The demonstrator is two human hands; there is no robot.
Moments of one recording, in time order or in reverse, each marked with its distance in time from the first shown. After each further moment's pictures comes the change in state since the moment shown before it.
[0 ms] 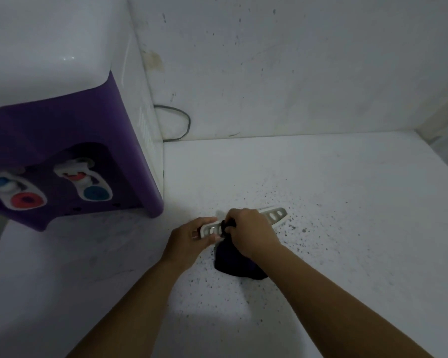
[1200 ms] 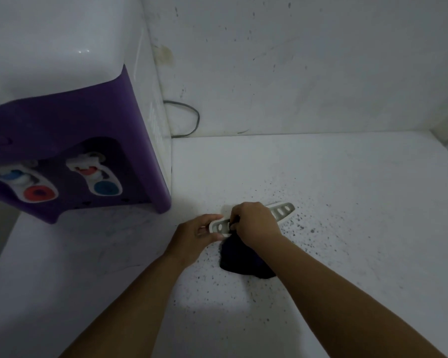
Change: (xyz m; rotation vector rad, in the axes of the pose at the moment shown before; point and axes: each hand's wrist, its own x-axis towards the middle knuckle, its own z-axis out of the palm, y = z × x) left_hand 0.005 -0.007 -0.006 -0.047 -0.039 0.007; right_hand 0.019 -0.003 0.004 -0.043 -0.043 0.032
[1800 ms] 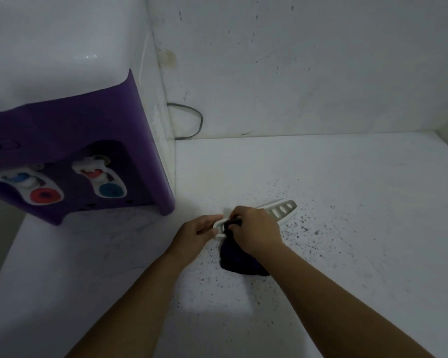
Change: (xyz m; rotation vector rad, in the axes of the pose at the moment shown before) left_hand 0.004 0.000 -0.007 -0.079 -0.044 -0.038; right_hand -0.012 -0.008 0.005 0.135 0.083 0.068
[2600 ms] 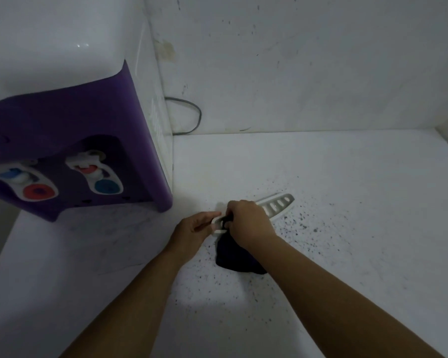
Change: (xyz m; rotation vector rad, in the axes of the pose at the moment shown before) left_hand 0.000 -0.001 0.004 -0.017 0.053 0.029; right_hand 0.016 -0.005 0.005 -0.155 -0.080 -0.129
